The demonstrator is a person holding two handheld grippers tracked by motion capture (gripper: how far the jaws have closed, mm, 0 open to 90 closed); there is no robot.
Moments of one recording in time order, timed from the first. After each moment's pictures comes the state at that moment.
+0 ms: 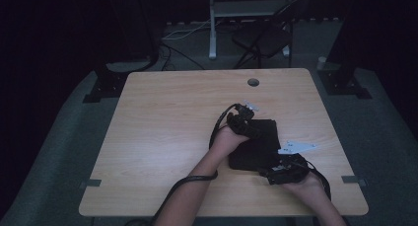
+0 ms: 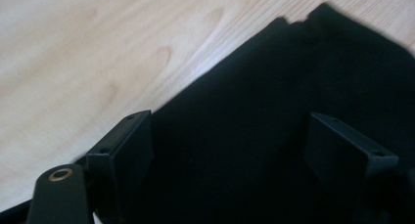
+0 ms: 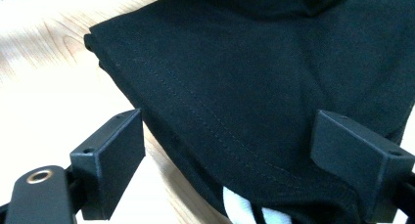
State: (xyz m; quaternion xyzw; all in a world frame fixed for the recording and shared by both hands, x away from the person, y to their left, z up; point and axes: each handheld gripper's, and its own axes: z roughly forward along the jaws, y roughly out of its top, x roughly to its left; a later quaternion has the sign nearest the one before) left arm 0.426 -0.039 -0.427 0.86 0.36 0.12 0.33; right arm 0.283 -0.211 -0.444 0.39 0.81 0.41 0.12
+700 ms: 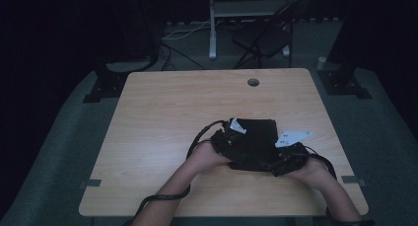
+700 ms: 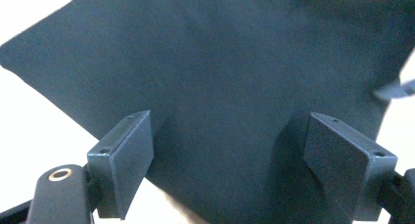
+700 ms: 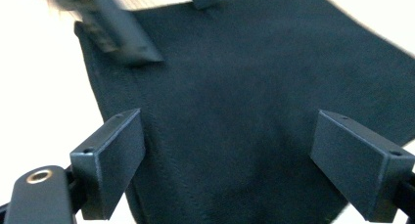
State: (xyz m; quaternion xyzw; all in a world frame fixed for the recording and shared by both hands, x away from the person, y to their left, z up) left arm 0.362 0.016 -0.423 0.92 0.23 0.04 0.32; right arm 0.320 -0.215 -0.431 0.27 0.87 0.38 0.13
